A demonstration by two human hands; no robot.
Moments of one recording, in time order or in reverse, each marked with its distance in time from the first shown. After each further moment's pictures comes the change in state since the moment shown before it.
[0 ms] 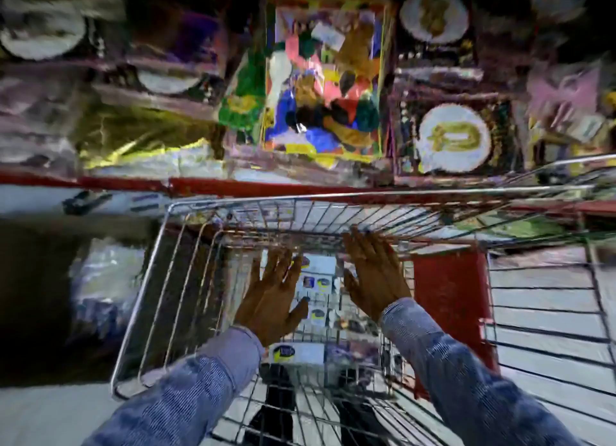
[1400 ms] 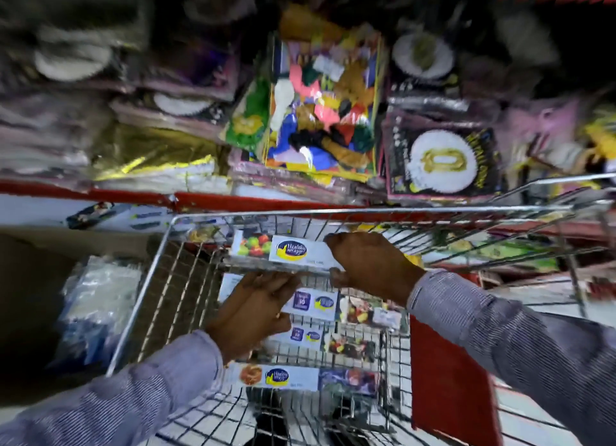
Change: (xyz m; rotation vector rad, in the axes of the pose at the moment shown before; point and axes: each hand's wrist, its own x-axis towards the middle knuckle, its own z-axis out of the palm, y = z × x) left_hand -0.010 0.006 -0.077 0.275 0.065 0.300; right_hand 0.034 -0.018 -0.078 -0.310 0.004 -0.450
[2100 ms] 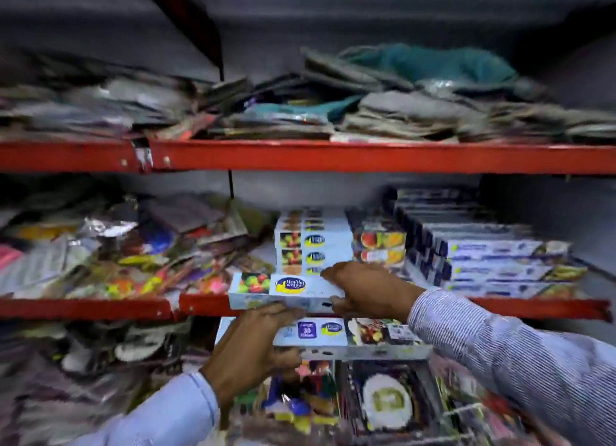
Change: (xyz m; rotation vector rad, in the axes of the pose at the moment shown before) left_hand 0.029 -0.013 -0.357 -0.223 0.613 -0.036; right_hand -0.055 0.040 -0.393 -0.152 0.377 0.115
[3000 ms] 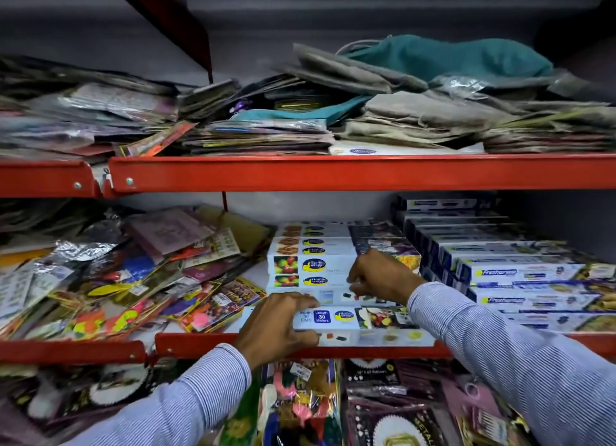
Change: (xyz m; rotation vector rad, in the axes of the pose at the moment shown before) left_hand 0.125 -0.041 0.031 -0.093 -0.067 -0.049; right_hand 0.094 0.124 0.038 0.142 0.049 0.241
